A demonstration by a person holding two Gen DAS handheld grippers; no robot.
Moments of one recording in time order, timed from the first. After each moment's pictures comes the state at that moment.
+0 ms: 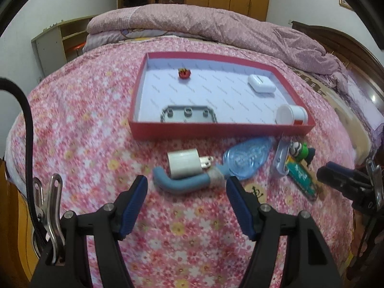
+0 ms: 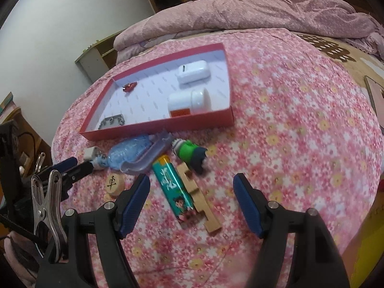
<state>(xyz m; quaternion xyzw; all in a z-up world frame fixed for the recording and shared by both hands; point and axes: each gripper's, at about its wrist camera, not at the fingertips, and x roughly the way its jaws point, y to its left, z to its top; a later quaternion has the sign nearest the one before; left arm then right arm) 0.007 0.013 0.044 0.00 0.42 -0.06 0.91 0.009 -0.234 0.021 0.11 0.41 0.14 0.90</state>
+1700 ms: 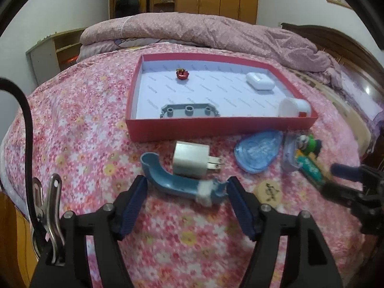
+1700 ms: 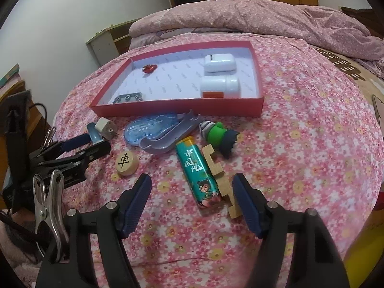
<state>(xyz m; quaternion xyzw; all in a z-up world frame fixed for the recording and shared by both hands) 0.012 0.021 0.024 0.02 0.38 -0.08 0.92 -0.008 -0.197 0.016 0.04 0.40 0.16 0.90</state>
